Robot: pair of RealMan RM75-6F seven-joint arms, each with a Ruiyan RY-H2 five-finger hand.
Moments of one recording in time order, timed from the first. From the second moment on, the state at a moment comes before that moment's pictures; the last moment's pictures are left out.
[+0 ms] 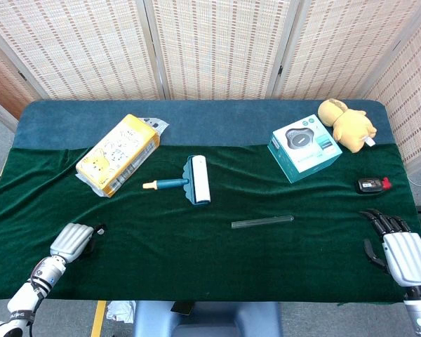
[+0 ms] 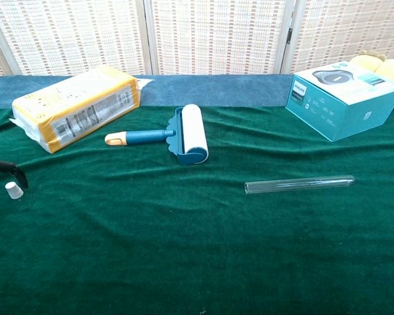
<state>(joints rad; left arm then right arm) -0.45 -1.26 -0.01 -1.51 1.34 0.90 0.15 0.05 -1.05 0.03 -1.70 -1.58 1.50 0.00</state>
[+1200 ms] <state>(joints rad) -0.45 -1.27 0.01 -1.51 1.23 0.90 0.20 0.05 -1.05 0.03 -1.70 -1.58 1.51 0.00</state>
